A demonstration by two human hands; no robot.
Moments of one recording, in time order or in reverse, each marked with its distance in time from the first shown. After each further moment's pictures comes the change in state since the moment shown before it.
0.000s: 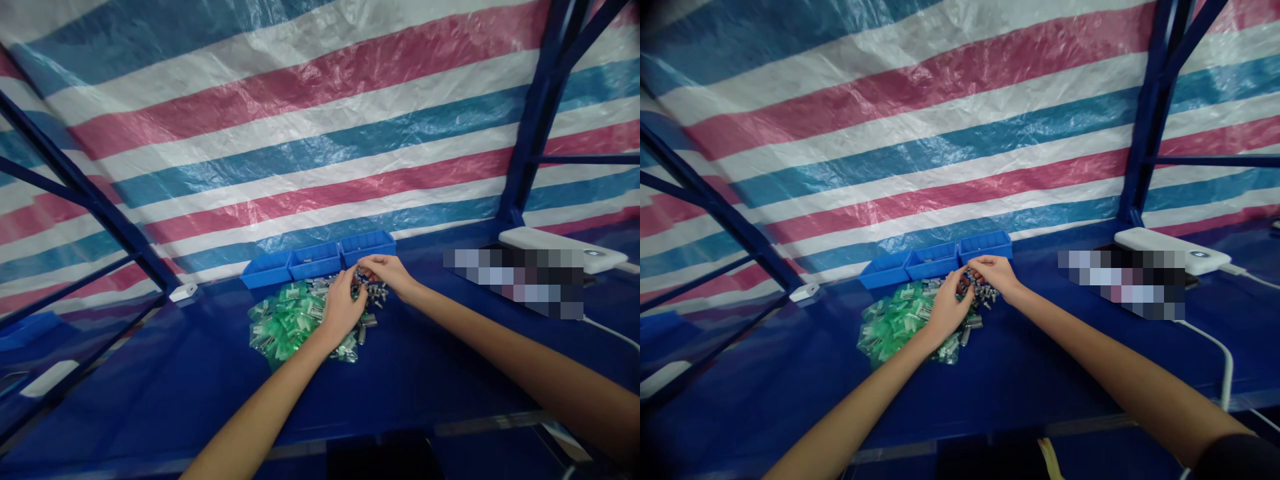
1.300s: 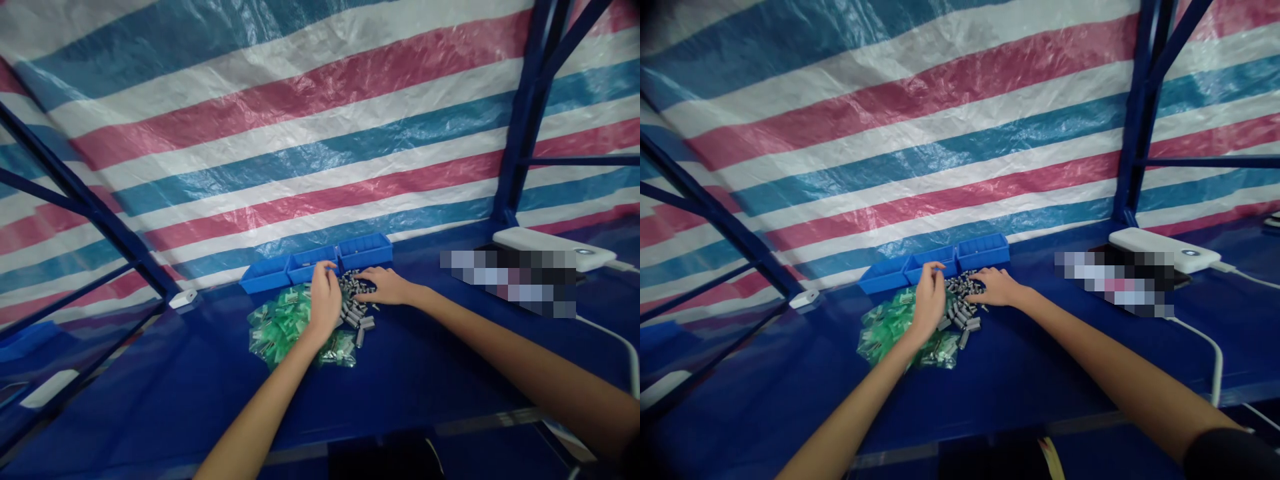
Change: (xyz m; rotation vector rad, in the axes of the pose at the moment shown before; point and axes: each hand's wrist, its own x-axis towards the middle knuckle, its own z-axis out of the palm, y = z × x) left_hand 0.011 0.002 -0.028 -0.089 0.210 -0.172; right_hand 0.013 0.028 -0.026 -1.195 -0.352 -0.506
